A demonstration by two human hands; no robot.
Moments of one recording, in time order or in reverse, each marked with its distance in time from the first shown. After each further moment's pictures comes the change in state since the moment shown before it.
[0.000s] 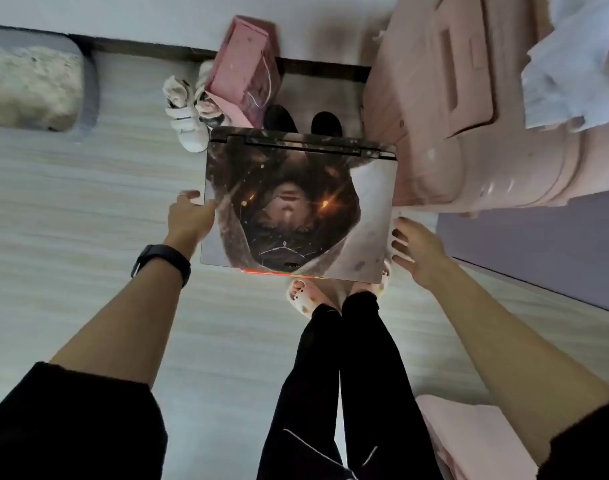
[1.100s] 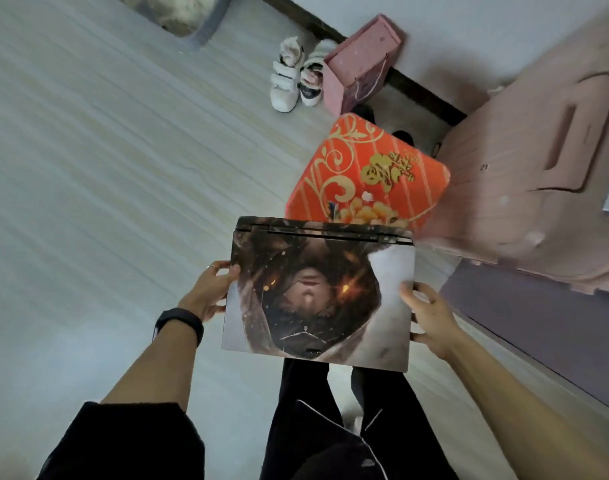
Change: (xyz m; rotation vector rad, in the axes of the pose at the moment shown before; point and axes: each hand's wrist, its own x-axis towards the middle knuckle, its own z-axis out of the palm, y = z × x) left_hand -0.158 -0.198 0.011 -0.666 -0.291 -0.476; right_hand -0.048 0.078 -0.018 -0.616 -0.128 -0.019
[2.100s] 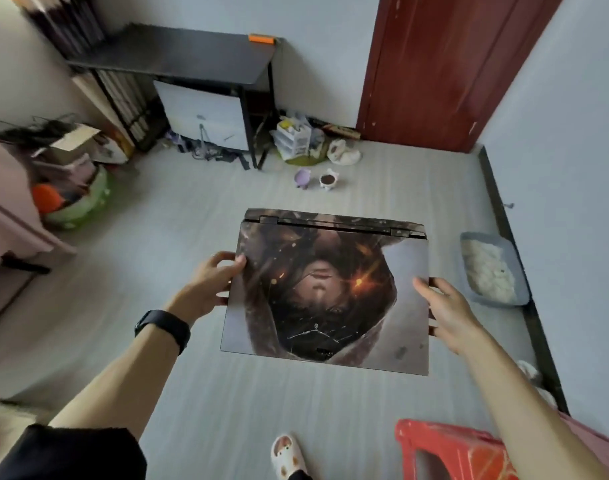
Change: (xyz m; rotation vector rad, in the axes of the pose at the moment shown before) left_hand -0.366 -0.327 -0.342 -1.122 0.628 0.431; right_hand -0.425 -0.113 0.417 -0.846 -0.584 -0.865
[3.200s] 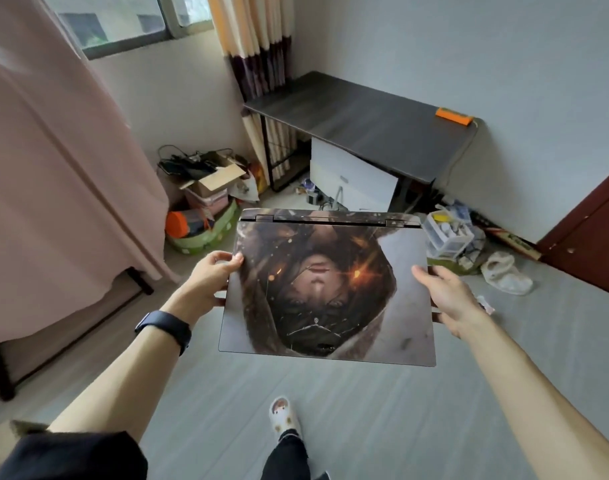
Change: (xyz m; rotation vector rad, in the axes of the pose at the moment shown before) left_hand 0.386 0.260 -0.376 -0.278 0.528 -0.022; right_hand 0.383 -0.426 0.548 -0.227 -0.419 -0.184
